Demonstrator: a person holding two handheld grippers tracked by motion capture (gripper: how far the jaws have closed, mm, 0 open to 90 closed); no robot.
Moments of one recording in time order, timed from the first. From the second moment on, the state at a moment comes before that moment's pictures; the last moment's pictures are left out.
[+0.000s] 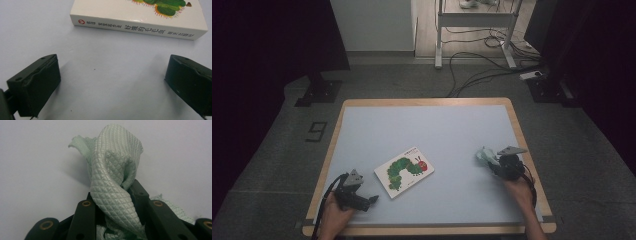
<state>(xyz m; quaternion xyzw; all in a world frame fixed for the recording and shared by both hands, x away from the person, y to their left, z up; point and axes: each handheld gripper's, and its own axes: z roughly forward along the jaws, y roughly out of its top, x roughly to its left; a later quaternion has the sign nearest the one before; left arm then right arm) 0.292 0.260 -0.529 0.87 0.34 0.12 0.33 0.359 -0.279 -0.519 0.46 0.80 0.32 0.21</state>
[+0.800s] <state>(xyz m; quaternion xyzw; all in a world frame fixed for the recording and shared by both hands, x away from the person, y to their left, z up) 0.292 0.260 -0.529 0.87 0.34 0.12 0.33 0.355 -0.267 -0.483 0.43 0.81 0.33 0.20</state>
